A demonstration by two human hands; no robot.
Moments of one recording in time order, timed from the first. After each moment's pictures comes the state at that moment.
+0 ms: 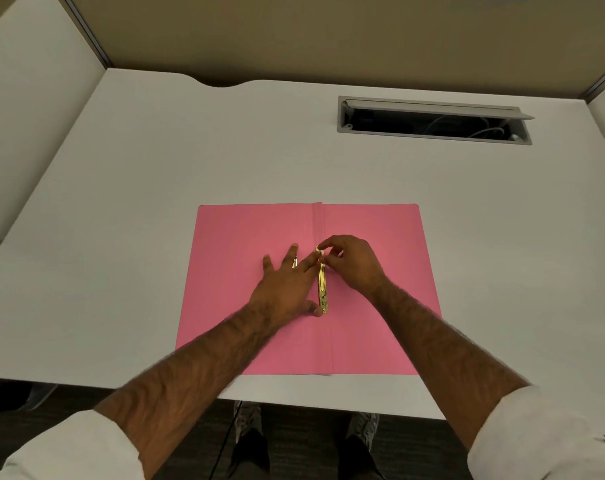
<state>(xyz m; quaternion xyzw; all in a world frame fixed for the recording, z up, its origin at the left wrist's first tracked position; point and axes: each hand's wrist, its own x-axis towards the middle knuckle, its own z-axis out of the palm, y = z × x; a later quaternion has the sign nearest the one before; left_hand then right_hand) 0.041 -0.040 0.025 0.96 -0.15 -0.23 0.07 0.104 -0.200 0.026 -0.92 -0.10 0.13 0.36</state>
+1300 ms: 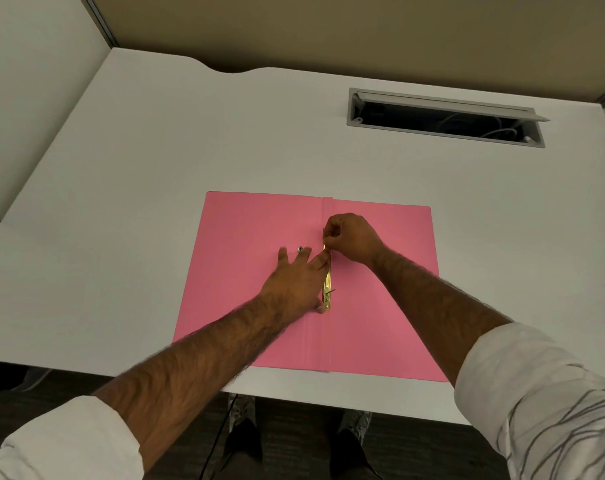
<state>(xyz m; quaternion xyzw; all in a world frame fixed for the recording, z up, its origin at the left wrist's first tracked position) 0.047 -0.050 0.024 0.96 -0.18 -0.23 0.00 0.155 -0.188 0.022 -0.93 -0.15 0.19 0.29</state>
